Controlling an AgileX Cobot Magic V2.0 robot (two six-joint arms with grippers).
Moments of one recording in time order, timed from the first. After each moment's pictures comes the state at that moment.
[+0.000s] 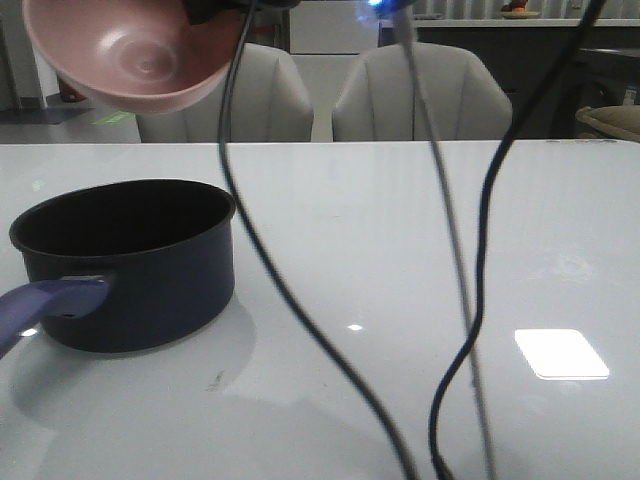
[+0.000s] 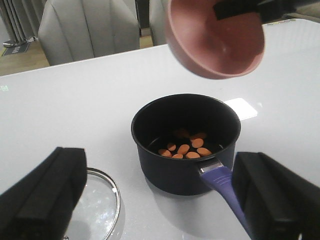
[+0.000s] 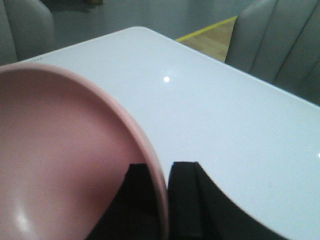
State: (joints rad) left arm -0.24 0.16 -0.35 -0.13 0.49 0.19; right arm 0.71 1.74 -1.36 0.42 -0.02 -0.47
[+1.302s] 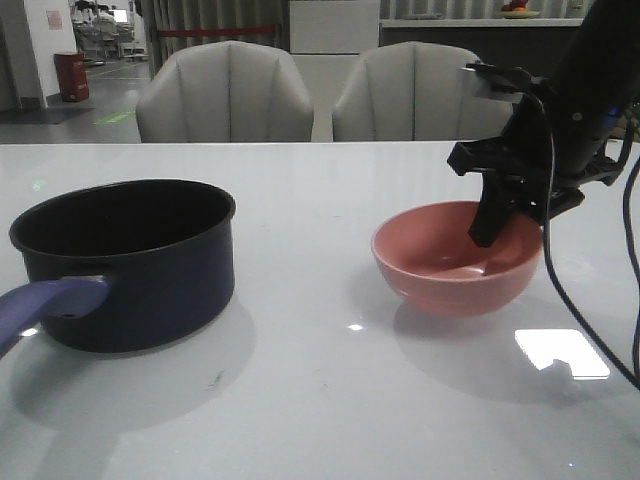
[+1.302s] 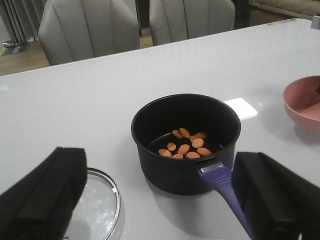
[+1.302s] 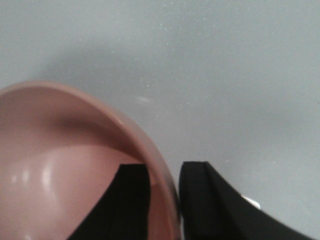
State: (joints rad) left arm -0.24 0.16 -0.35 -0.13 0.49 0.19; right arm 0.18 1.90 -1.32 0.39 0.70 -0.36
